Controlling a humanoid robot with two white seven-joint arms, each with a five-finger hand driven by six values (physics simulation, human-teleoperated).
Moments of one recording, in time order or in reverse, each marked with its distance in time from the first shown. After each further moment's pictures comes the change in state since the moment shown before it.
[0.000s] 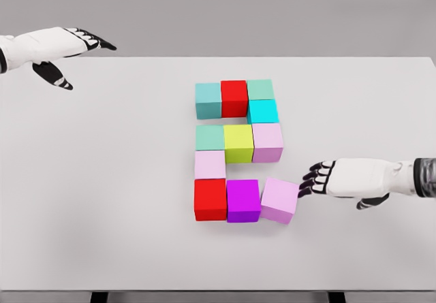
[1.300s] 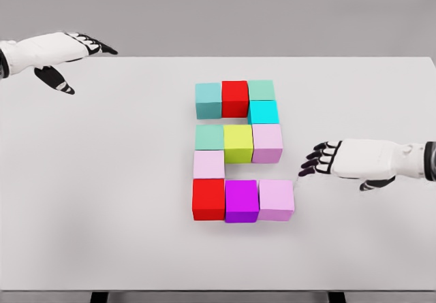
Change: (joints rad) left arm 0.037 -0.008 0.011 -0.001 -0.001 0.000 0.000; right arm -0.022 0.002 -0.083 0.004 -0.014 -0.001 0.000
